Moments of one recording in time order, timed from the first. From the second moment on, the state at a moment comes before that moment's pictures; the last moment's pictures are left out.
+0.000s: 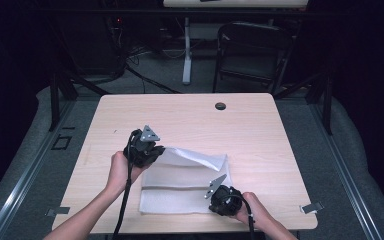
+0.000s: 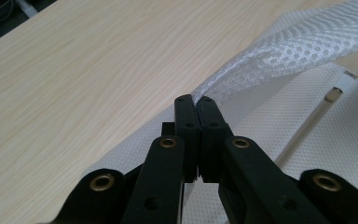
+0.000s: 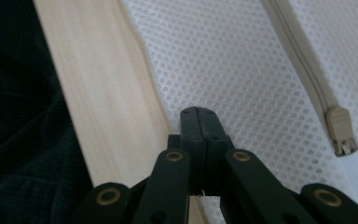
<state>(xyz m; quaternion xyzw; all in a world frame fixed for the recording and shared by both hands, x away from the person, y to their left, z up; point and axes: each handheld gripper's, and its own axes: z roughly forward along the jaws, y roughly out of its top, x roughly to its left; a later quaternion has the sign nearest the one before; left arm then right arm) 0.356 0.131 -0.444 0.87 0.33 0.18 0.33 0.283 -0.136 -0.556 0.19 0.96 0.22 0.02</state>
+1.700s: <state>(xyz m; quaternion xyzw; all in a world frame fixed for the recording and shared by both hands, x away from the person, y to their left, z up) 0.442 0.122 -0.444 0.84 0.39 0.23 0.30 0.287 -0.137 -0.556 0.22 0.95 0.22 0.02</state>
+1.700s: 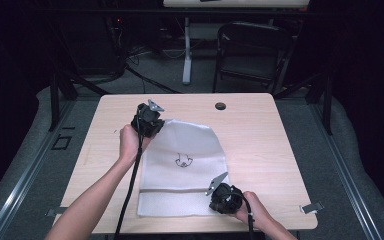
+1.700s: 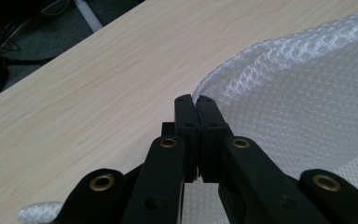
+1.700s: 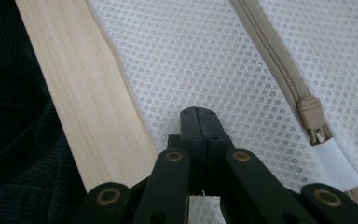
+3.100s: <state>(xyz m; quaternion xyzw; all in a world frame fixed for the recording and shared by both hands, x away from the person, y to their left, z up) 0.506 0.096 -0.503 0.82 0.45 0.23 0.26 0.284 -0.126 -0.557 0.22 0.95 0.23 0.00</state>
